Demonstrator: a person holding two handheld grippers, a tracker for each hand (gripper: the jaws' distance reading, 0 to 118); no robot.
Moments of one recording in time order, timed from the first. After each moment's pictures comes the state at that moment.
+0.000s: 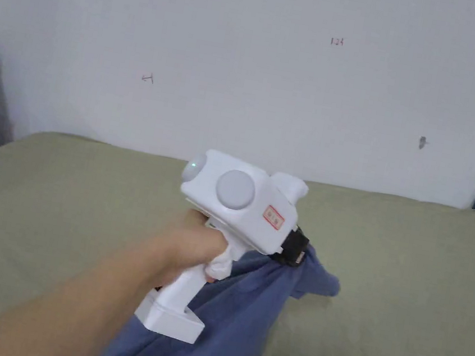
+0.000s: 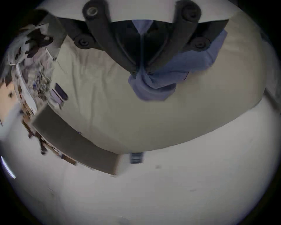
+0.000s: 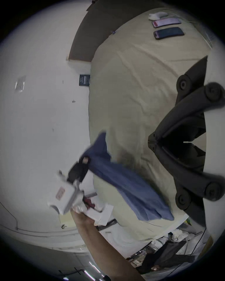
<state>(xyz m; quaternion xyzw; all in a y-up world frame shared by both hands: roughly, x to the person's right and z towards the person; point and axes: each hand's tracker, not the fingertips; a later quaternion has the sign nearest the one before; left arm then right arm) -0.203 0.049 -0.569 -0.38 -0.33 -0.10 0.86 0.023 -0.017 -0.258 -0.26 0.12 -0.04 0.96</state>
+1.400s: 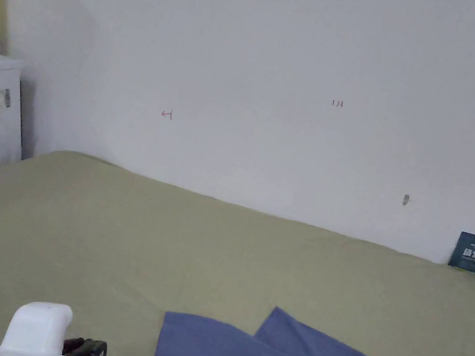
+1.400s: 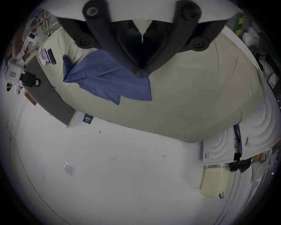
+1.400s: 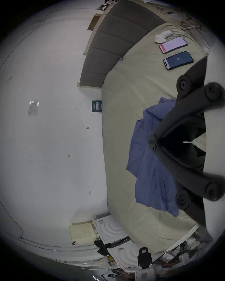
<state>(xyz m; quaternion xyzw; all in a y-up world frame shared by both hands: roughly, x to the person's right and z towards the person) -0.379 0.004 -0.219 -0.25 0.02 0.13 0.96 0.094 0.029 -0.254 -0.21 0.03 -0.04 0.98</state>
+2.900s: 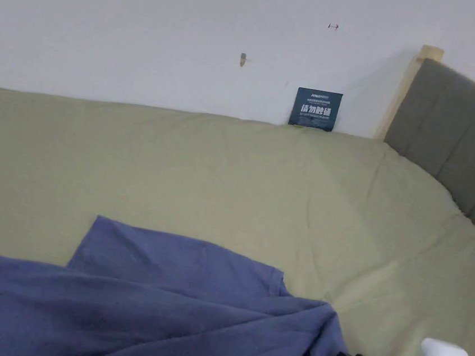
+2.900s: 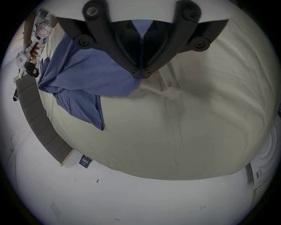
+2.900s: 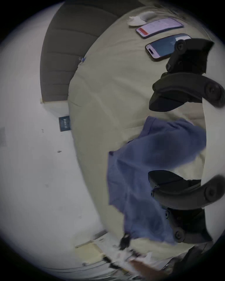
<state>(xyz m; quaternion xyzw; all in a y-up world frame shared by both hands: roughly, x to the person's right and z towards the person) -0.384 -0.096 -0.571 -0.48 -0.12 0.09 0.86 0.211 -0.115 -0.367 -0.34 -0.03 -0.08 0.94</state>
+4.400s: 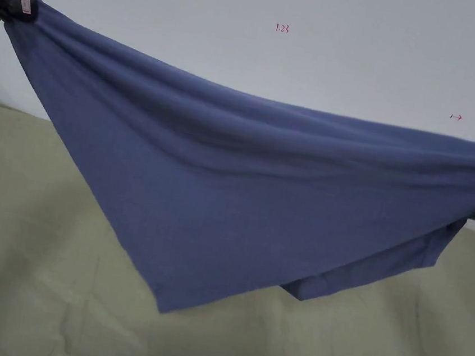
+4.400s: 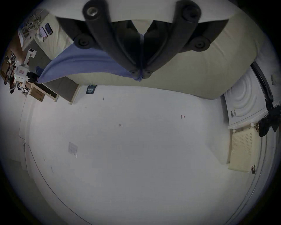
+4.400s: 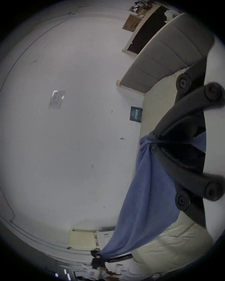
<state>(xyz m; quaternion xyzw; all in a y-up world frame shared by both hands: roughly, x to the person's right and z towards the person) -0.494 0.207 -0.551 -0.15 -0.06 0.09 0.98 0.208 0.167 -0.515 -0.11 0.02 0.06 0.99</state>
